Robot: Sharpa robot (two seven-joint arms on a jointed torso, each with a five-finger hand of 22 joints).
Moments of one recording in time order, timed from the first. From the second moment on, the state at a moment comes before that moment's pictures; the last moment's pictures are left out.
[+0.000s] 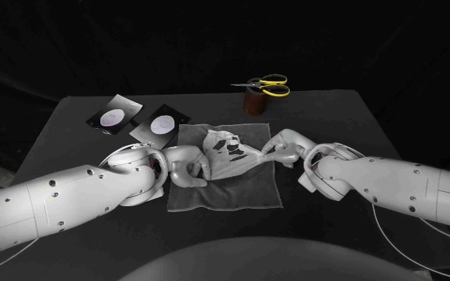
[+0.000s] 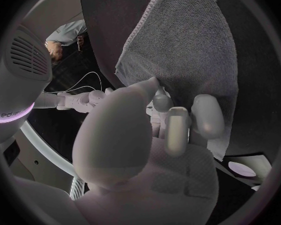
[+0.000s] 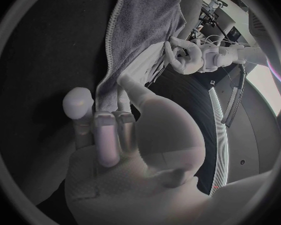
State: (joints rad) left arm 1.02 -0.81 -0.12 1.56 -1.33 -0.06 -0.09; left_hand 1.46 -0.23 0.50 0.19 0.05 0.89 0.11 0.53 0.15 1.14 0.03 1.20 0.75 1.46 -0.03 1.49 1.31 0.10 1.35 0.06 1.30 1.24; right arm 0.98 -0.85 -0.15 1.49 -0.95 -0.46 -0.07; right_hand 1.18 0.05 0.39 -0.25 0.05 1.16 0.05 0.24 0.46 1.47 -0.02 1.57 1.31 1.47 -0.07 1.56 1.31 0.12 1.25 0.04 1.01 1.24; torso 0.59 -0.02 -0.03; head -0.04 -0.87
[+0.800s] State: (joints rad) left arm 1.02 -0.80 -0.12 1.56 -1.35 -0.06 -0.08; left_hand 1.46 -0.23 0.50 0.18 0.05 0.89 0.10 0.52 0.15 1.15 0.03 1.20 0.76 1.47 -0.04 1.49 1.31 0.10 1.35 0.06 1.30 1.24; right arm 1.04 -0.86 -0.15 1.52 -0.86 -0.18 -0.26; right_hand 1.13 0.03 0.41 -0.25 0.05 1.15 0.04 0.26 0.46 1.47 -0.03 1.57 1.31 1.47 -0.08 1.57 1.31 0.12 1.24 0.03 1.00 1.23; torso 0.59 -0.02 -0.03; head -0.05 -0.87
